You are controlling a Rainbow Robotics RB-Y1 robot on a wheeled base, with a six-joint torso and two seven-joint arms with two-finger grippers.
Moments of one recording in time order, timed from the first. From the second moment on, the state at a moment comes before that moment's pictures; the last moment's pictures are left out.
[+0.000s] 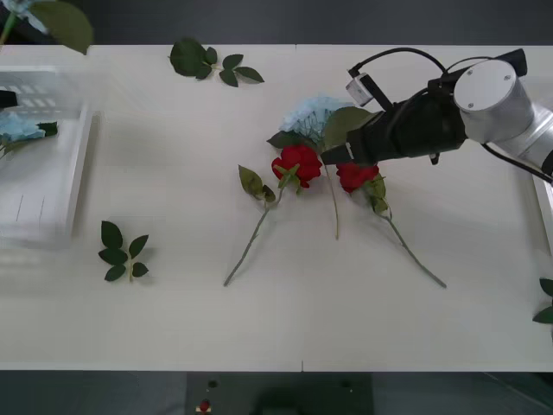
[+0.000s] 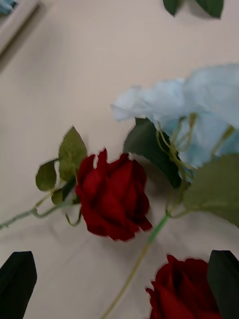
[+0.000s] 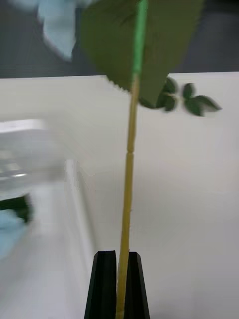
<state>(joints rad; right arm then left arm) -0.95 -0.76 0.79 -1.06 -1.83 0.86 2.29 -0.39 0.97 0.23 -1.39 1.37 1.07 -1.99</state>
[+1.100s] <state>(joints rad) -0.83 -0.93 0.76 -1.47 -1.02 1.19 1.77 -0.22 0.80 0.31 -1.35 0.69 0.88 -1.99</state>
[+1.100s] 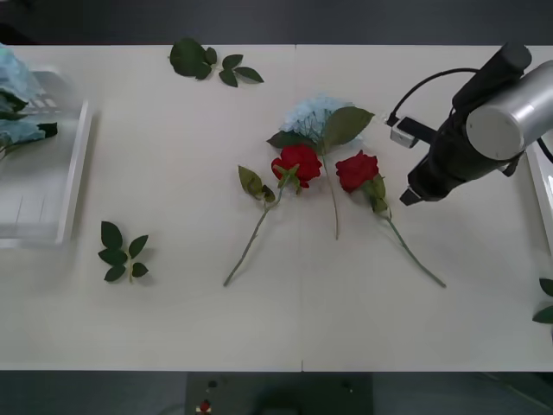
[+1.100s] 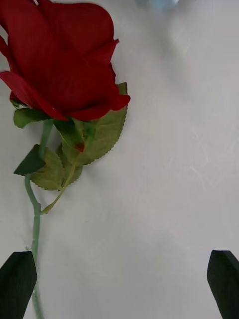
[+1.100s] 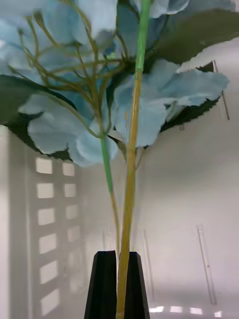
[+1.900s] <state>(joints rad) -0.73 -0.79 0.76 -1.49 -0.79 1.09 1.67 -0.22 0.76 0.35 -1.35 0.84 0.99 -1.99</state>
